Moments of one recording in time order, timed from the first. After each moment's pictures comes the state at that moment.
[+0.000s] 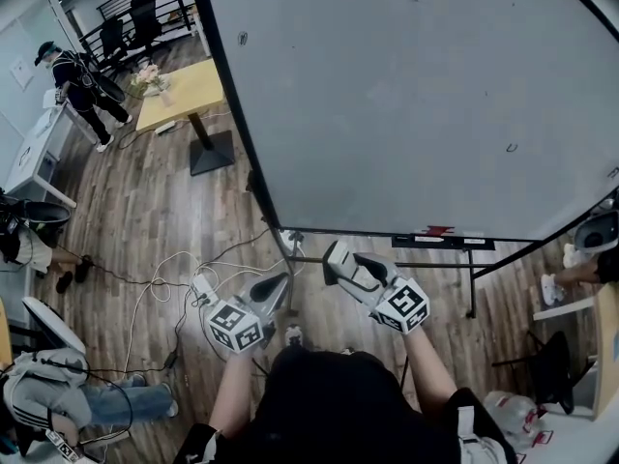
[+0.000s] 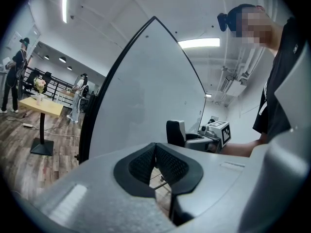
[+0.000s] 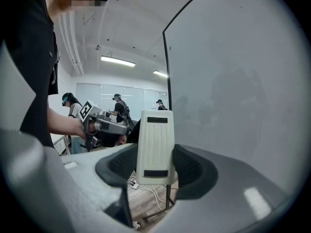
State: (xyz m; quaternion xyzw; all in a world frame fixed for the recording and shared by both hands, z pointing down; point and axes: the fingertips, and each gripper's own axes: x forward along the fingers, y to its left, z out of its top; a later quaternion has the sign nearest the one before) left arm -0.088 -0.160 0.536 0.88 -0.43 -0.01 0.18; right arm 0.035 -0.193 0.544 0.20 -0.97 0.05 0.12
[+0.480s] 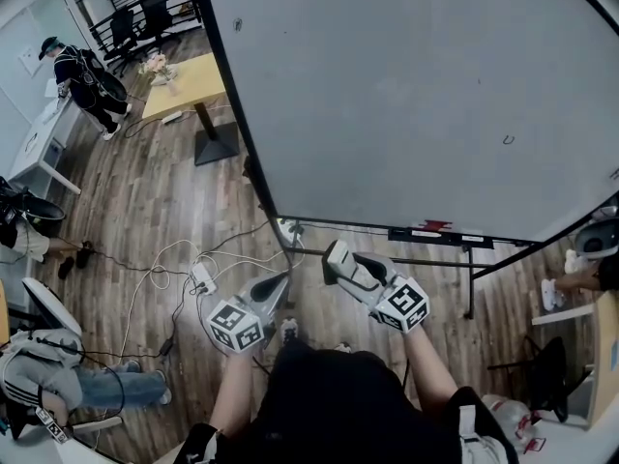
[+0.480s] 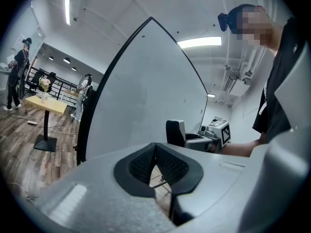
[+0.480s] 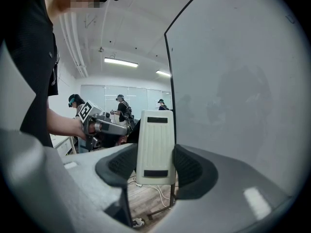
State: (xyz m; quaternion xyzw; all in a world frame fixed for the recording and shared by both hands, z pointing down) left arm -0.059 -0.127 0.543 0.87 -0.45 -0.01 0.18; right arm 0.061 -0.165 0.552 0.18 -0.98 0.06 0.12
